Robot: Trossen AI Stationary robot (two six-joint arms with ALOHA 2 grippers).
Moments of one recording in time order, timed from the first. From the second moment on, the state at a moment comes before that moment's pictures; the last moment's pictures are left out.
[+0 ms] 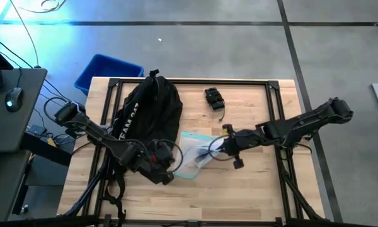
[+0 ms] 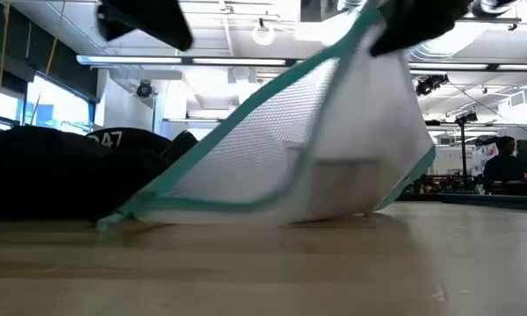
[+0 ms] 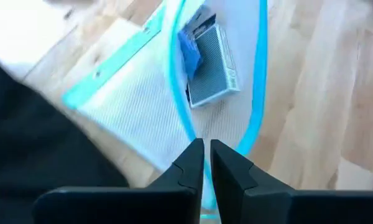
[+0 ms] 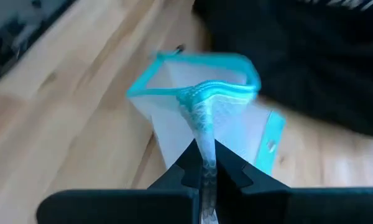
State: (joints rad) left arm -0.52 1.60 1.21 -0.61 -0.57 -0.84; right arm 0.30 1.24 0.85 -0.35 0.12 -0.15
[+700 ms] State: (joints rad) left arm -0.22 1.94 1.21 -0.07 -0.33 -0.48; right arm 0.40 1.22 0.83 -0.45 0.15 -0.08
